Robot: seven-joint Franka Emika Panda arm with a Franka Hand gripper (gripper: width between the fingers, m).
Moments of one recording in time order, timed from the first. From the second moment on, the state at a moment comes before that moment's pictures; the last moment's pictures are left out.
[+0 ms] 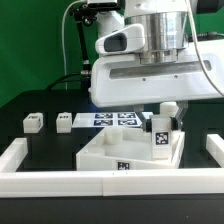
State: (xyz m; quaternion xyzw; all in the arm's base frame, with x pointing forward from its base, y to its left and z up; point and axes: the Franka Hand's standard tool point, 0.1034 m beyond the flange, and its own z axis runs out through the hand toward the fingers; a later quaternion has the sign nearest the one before) arm 0.618 0.036 0.078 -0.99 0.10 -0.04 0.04
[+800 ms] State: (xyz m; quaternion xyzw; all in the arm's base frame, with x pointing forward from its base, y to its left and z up) arm 0.625 0.041 0.076 -0.87 0.48 -0.04 0.06
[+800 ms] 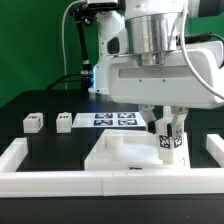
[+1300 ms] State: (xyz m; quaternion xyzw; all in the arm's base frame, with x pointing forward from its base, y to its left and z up) arm 0.623 0.050 0.076 -0.82 0.57 -0.03 0.06
